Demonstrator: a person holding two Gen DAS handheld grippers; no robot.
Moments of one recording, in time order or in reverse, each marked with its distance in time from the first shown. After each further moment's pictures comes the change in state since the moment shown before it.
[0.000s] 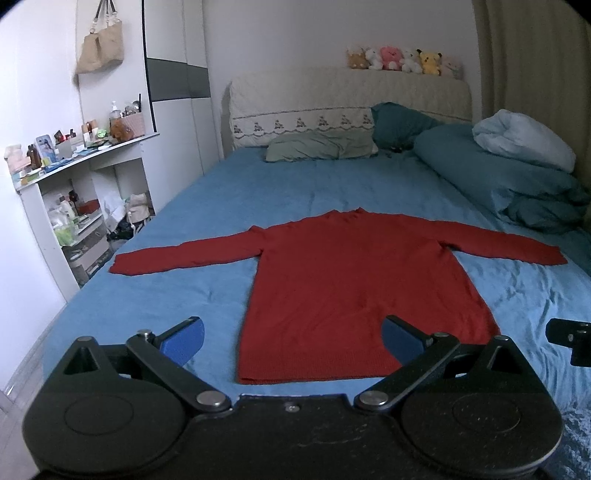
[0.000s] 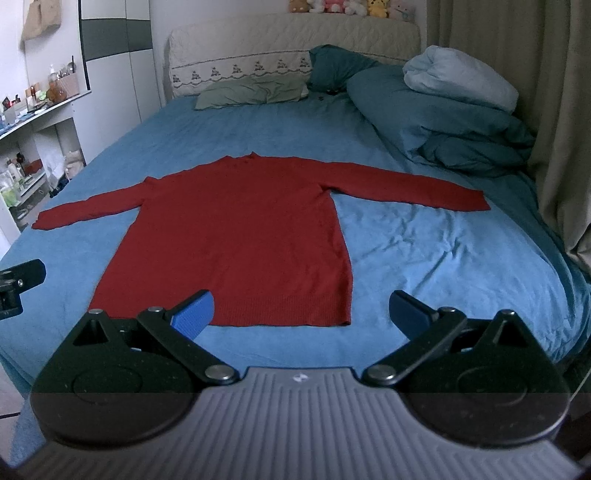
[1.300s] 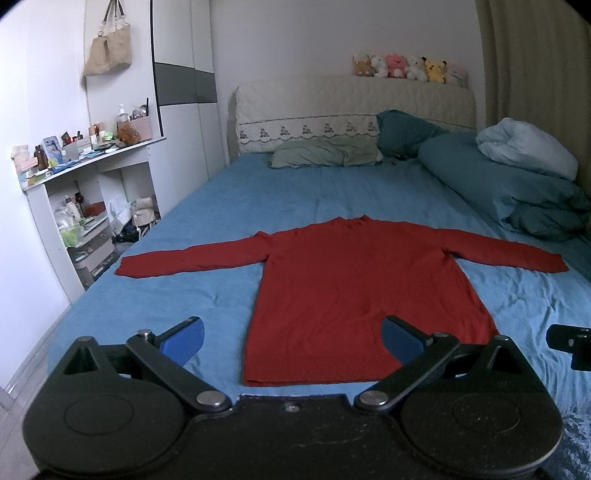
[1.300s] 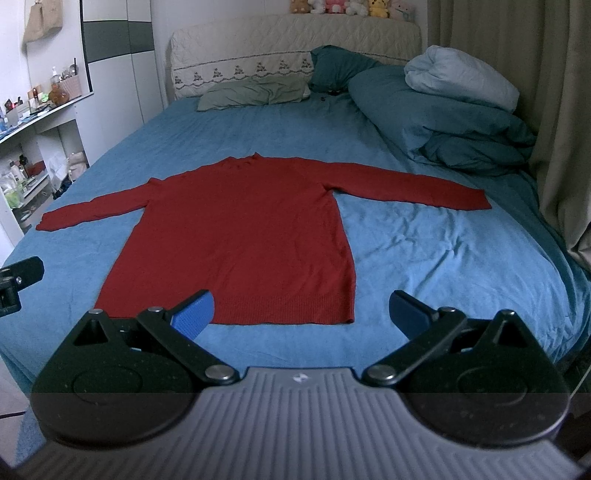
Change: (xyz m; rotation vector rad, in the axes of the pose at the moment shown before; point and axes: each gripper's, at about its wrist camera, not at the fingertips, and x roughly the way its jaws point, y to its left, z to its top) left arm -0.008 0.003 -0.001 -0.010 -0.020 0.005; right arm -0.002 0.000 -0.001 0.003 -0.003 0.002
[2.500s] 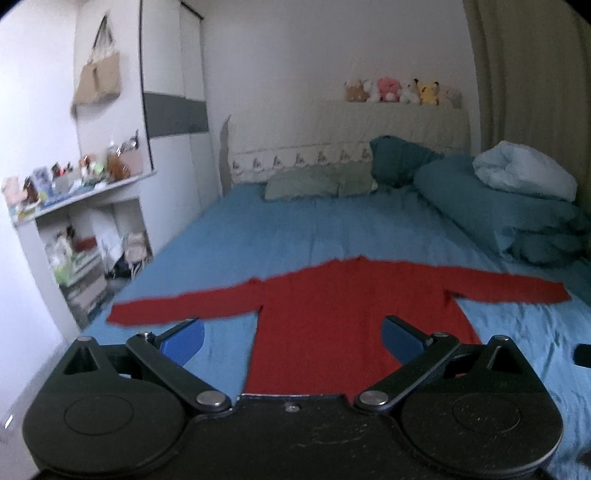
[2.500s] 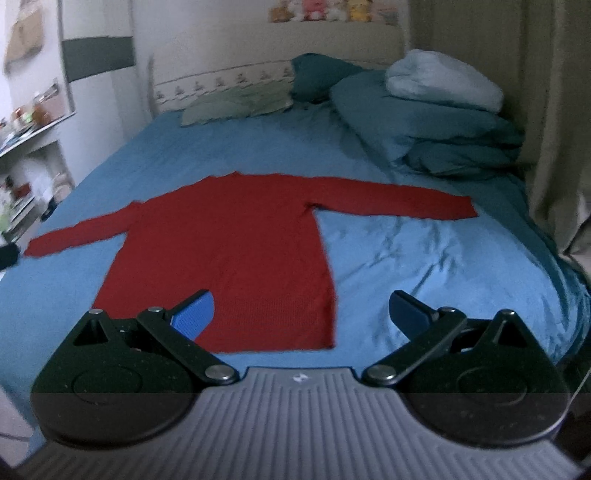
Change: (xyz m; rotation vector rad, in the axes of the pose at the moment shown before) left arm 0.036 -0.009 0.069 0.035 -0.096 -0.024; right arm 0.013 -0.025 0.040 0.079 -0.032 -0.054
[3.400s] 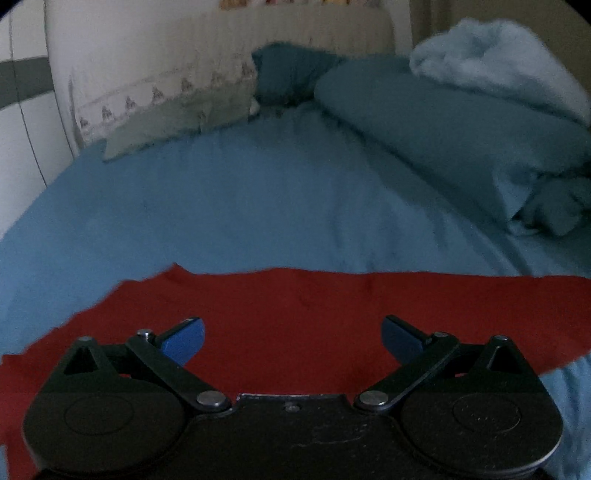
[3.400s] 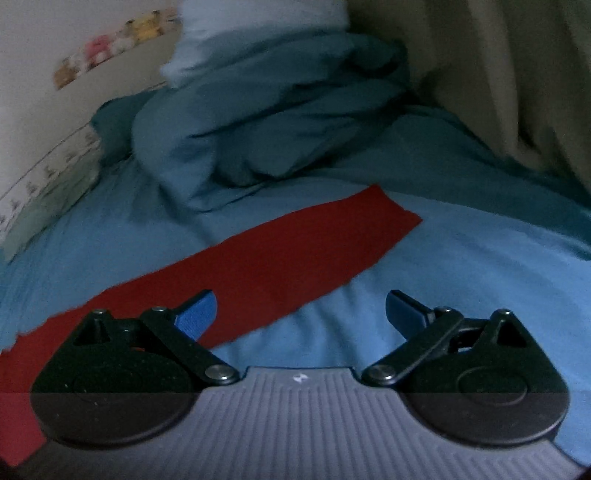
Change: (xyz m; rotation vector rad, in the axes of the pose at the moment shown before) left arm 0.473 -0.267 0.058 0.164 0.264 -0.268; right arm 0.385 -0.246 0.074 0.533 -0.061 -0.316
